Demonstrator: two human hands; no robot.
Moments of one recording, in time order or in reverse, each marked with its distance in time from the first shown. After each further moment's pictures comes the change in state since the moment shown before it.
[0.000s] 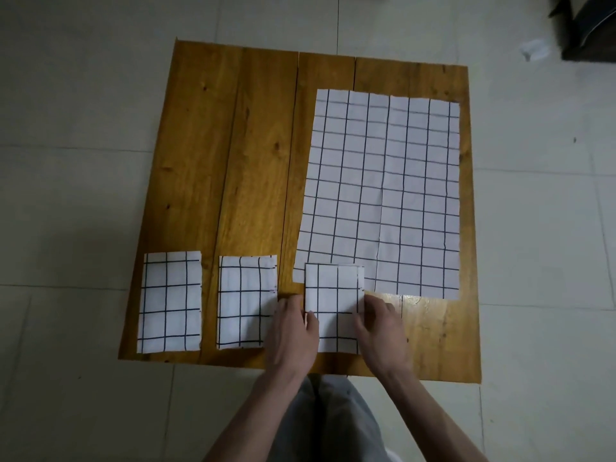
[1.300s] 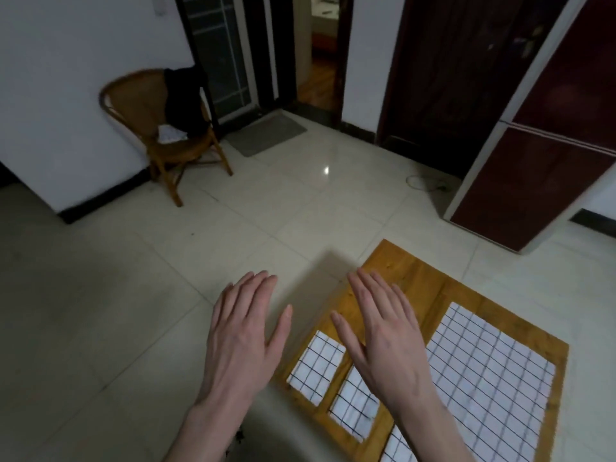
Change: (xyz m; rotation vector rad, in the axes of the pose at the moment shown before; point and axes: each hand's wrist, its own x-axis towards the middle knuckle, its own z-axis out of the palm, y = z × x) left_hand -0.295 -0.031 -0.411 0.155 1.052 0.165; right_hand -0.255 -0.414 -0.158 -0.436 0.220 -1.258
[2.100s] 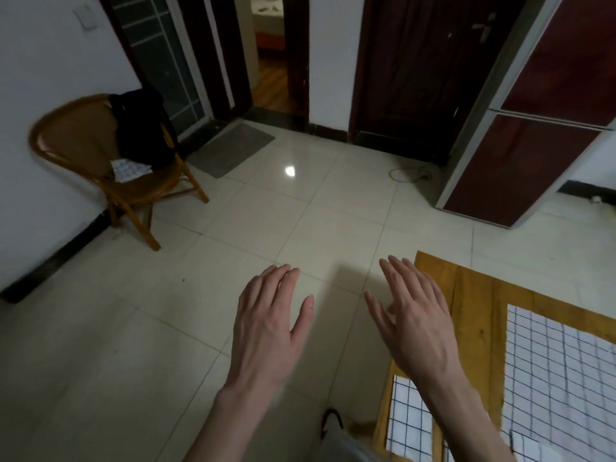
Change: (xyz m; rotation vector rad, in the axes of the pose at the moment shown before) left_hand 0.224 -0.248 -0.010 -0.100 -0.102 0.228; right_hand 0.221 -0.152 0.120 -0.162 0.089 0.303
